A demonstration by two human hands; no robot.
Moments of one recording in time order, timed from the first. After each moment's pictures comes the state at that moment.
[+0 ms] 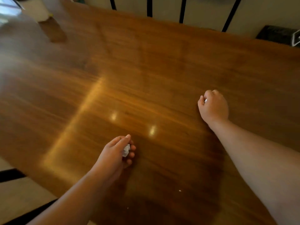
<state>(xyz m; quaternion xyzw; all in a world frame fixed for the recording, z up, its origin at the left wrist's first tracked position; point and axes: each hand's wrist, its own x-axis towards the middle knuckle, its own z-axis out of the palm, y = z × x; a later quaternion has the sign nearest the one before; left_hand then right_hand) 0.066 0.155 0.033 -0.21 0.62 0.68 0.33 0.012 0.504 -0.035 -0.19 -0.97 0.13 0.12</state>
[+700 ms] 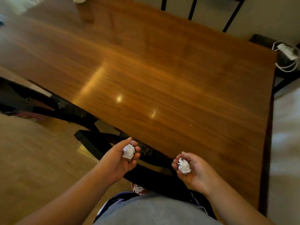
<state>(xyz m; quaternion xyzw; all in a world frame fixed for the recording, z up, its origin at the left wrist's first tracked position) 0.273 -0.013 0.116 -0.28 0.43 0.74 0.43 0.354 0.240 0.087 -0.48 -0.33 0.77 -0.26</state>
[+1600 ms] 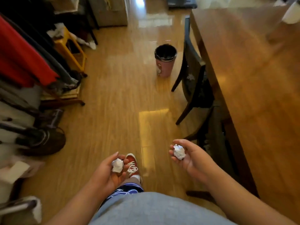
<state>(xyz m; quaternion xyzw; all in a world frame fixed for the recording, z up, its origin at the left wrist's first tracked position) 0.629 -0.193 0.093 -0.55 0.17 0.81 -0.06 0.410 -0.029 0.116 -0.13 -0.54 0.63 -0.55</state>
